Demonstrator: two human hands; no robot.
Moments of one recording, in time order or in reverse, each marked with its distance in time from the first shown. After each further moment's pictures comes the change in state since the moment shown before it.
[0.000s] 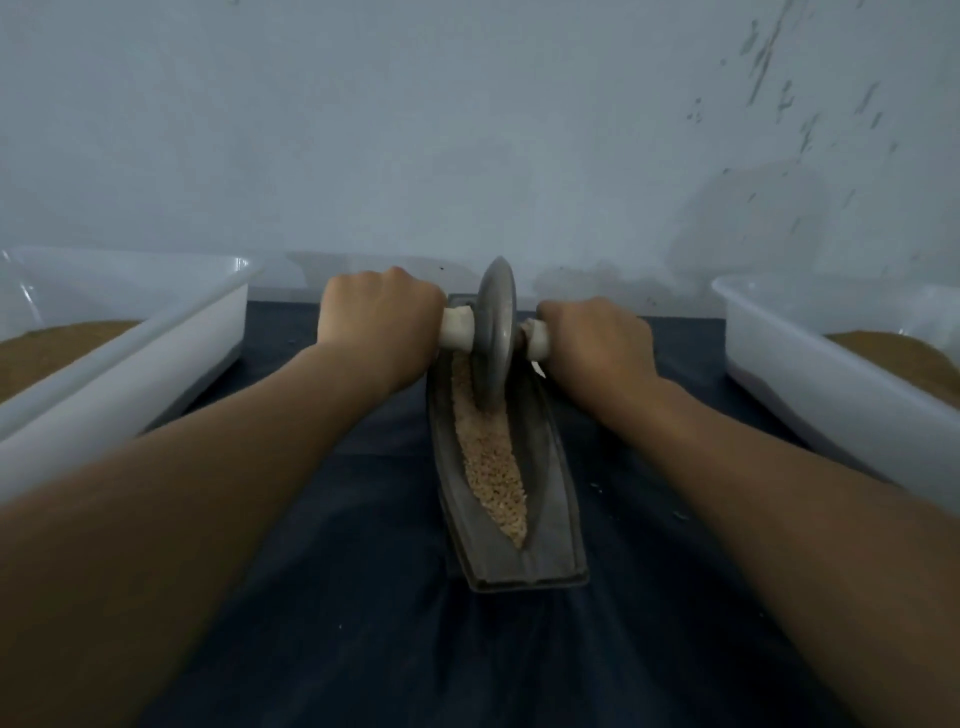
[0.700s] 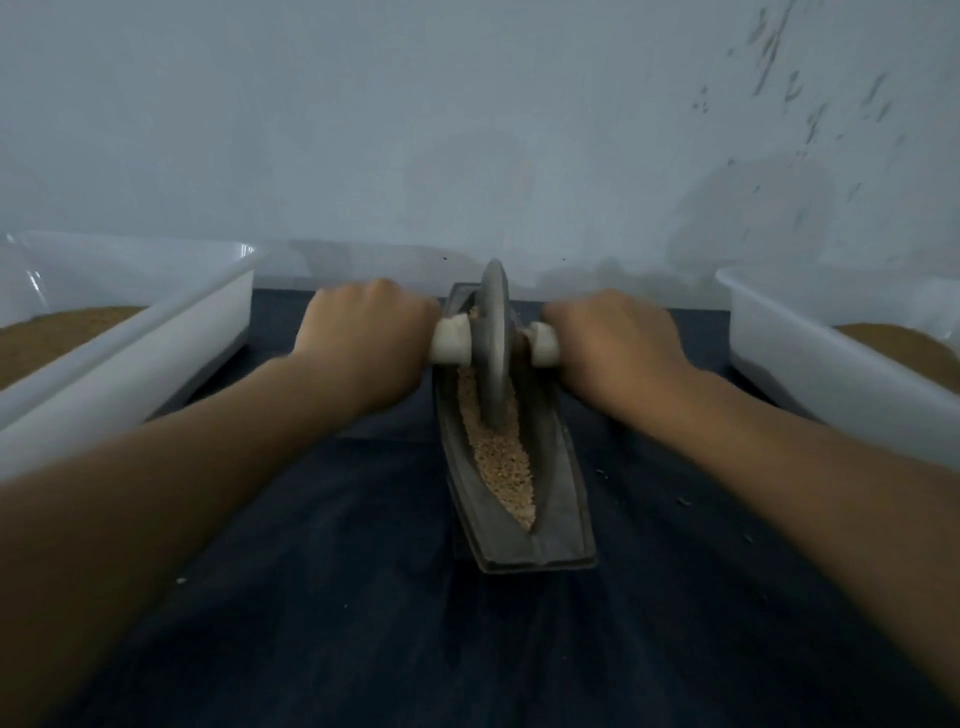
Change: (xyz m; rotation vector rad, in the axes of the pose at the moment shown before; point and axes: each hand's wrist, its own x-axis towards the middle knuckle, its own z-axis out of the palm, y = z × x) left_hand -0.027 -0.017 0.005 -0.078 0.021 0.087; right_hand -0.024 0.005 -0.018 -0.074 0.017 -0.125
